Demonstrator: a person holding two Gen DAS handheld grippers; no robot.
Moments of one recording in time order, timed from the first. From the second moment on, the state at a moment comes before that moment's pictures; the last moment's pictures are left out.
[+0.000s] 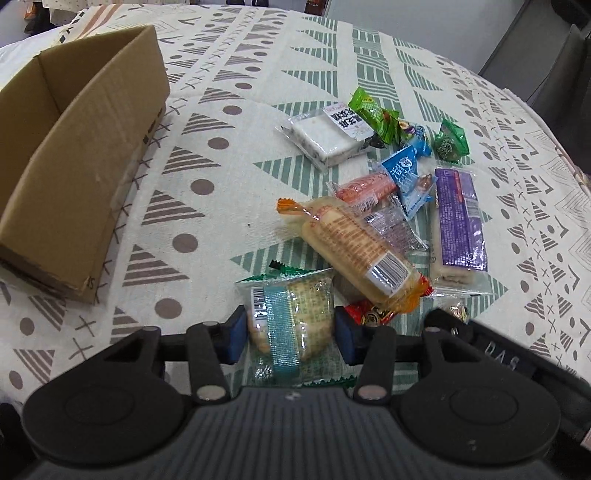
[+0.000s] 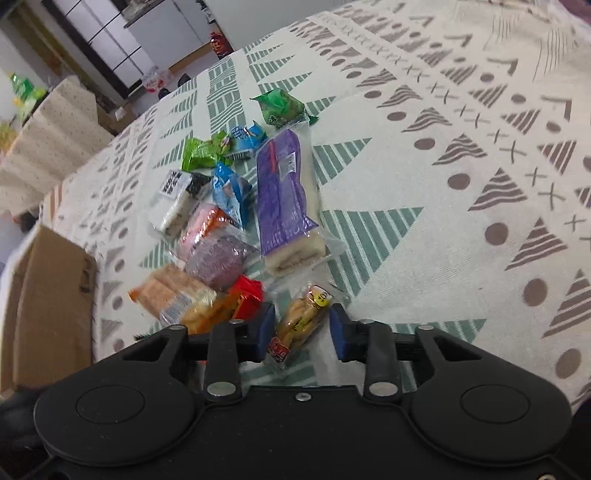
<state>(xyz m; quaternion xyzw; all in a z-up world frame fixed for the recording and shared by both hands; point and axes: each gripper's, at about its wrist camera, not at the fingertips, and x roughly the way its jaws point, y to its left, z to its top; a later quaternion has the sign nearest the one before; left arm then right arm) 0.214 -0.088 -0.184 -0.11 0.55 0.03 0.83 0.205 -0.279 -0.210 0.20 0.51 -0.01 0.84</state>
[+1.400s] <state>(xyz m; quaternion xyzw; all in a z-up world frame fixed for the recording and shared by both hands) 0.149 0.008 -0.070 -0.15 0.42 0.05 0.89 0.155 -0.201 -0.101 0.17 0.41 0.09 0.89</state>
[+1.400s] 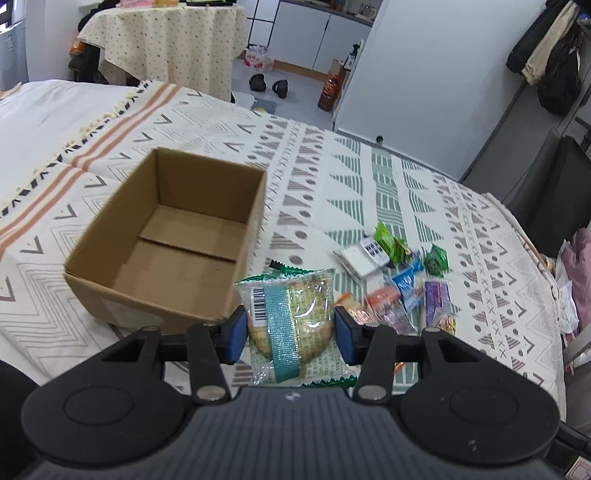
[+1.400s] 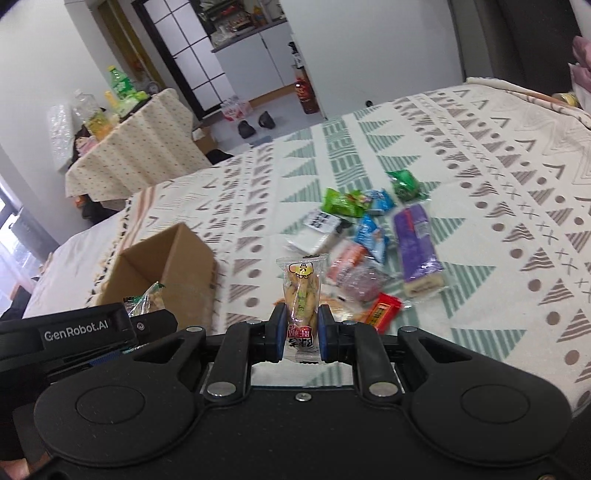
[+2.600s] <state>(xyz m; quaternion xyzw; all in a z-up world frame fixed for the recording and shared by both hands) 0.169 0.137 -0.076 -0.21 0.40 0.12 0.88 0.192 -0.088 -0.089 0.16 0.41 0.20 0.88</state>
